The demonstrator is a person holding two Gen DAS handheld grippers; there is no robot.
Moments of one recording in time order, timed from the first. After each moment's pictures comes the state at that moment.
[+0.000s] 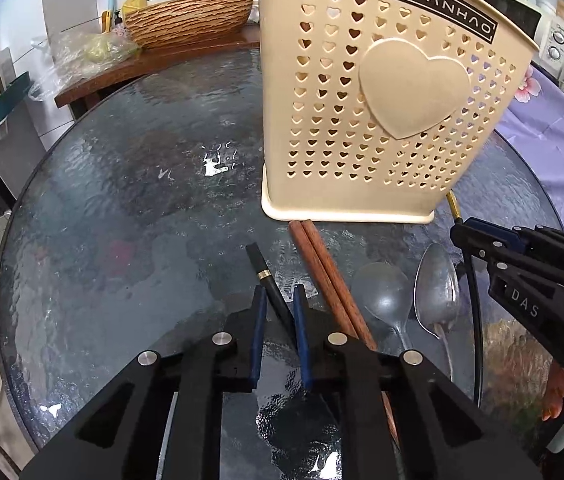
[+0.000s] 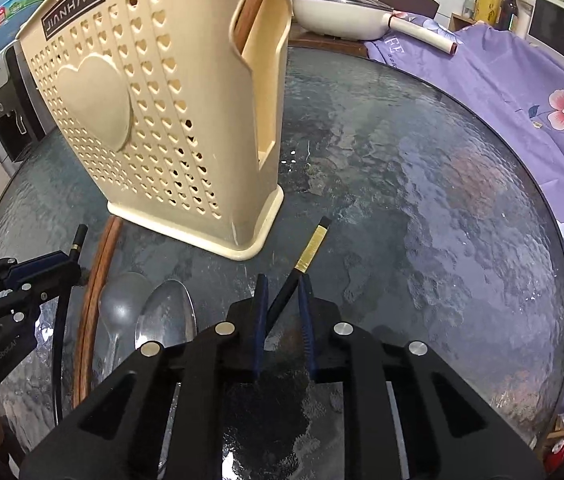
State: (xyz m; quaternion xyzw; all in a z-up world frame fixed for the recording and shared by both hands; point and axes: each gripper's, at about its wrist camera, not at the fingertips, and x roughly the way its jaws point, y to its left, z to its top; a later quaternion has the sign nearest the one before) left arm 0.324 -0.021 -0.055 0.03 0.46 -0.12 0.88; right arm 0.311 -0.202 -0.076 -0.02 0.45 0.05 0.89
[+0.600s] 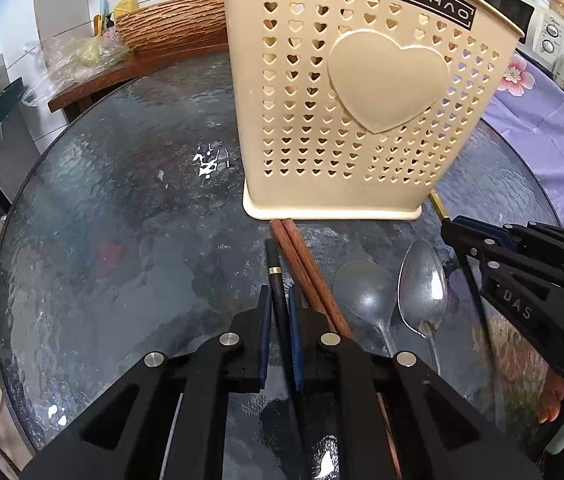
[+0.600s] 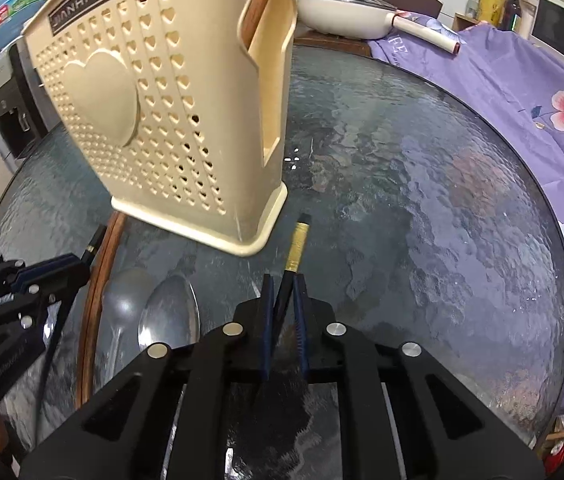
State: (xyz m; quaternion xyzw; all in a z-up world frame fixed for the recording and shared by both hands) left arm 0.312 -0.035 -0.055 0.04 0.46 -0.13 0.88; right arm 0.310 -0.203 -0.076 -0.02 0.45 0.06 0.89
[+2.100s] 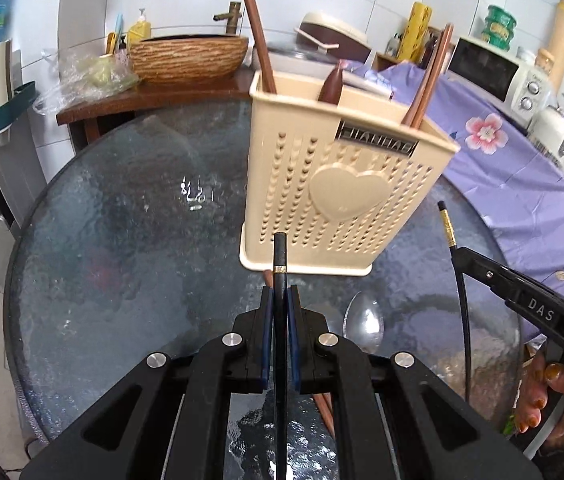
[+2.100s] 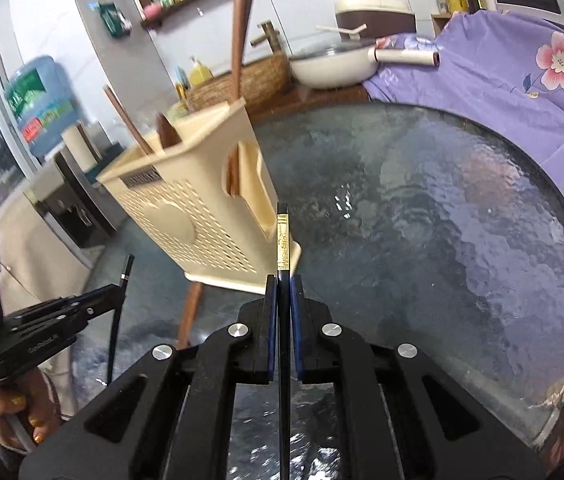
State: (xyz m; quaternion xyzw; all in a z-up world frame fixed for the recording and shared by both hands) left arm 0.293 -0.015 0.010 -0.03 0.40 -0.16 0.90; right arm 0.268 -0.260 -0.015 0.14 0.35 0.12 0.92
